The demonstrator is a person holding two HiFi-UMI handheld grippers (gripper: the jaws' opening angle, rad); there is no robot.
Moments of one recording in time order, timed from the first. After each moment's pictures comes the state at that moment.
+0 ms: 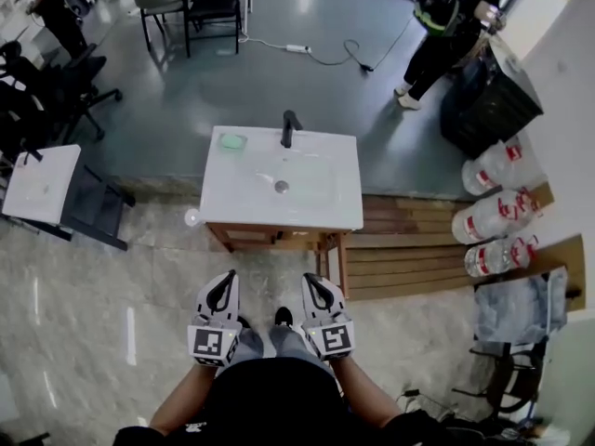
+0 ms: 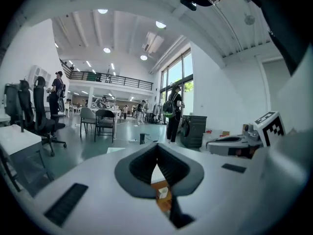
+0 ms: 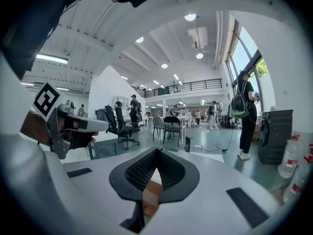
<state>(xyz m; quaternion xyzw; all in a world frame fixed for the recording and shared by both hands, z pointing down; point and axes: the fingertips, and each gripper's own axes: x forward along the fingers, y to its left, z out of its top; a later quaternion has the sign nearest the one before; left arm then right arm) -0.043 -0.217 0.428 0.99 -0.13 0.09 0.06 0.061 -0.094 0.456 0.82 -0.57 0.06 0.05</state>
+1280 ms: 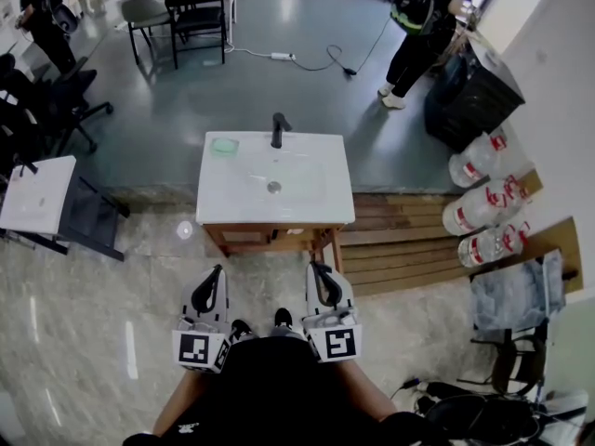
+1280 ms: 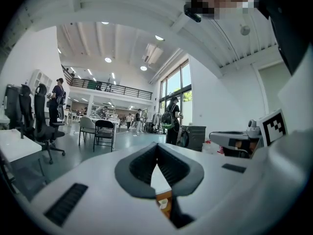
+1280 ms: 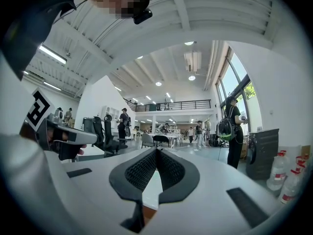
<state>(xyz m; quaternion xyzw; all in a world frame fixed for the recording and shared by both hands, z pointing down) -0.071 -0.218 0.345 0.99 -0.13 0.03 0.06 0.047 -0.081 0.344 0.86 -0.50 -0.04 0.01</state>
